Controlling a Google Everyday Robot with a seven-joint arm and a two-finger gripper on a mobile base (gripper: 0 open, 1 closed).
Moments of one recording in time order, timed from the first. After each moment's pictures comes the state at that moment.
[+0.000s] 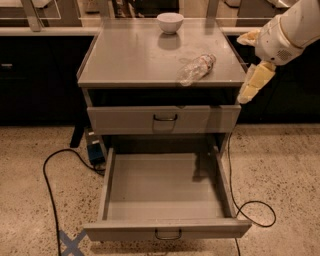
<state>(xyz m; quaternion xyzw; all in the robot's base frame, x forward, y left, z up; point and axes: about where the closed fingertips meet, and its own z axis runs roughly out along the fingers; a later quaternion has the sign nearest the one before) 0.635 -0.216 0.931 -0.65 0.69 0.00 0.31</state>
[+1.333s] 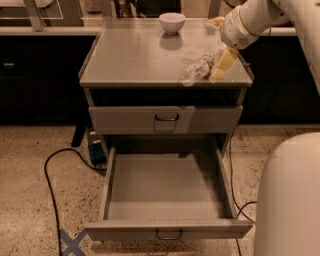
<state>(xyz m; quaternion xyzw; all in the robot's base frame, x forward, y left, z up) 0.745 -0.161 0.925 -0.71 0.61 -0.01 0.35</state>
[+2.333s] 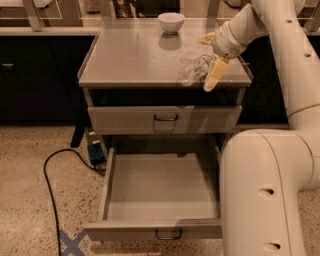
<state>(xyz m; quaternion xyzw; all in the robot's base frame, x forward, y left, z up) 0.764 -0.147 0.873 -0.72 0.62 0.06 0.32</state>
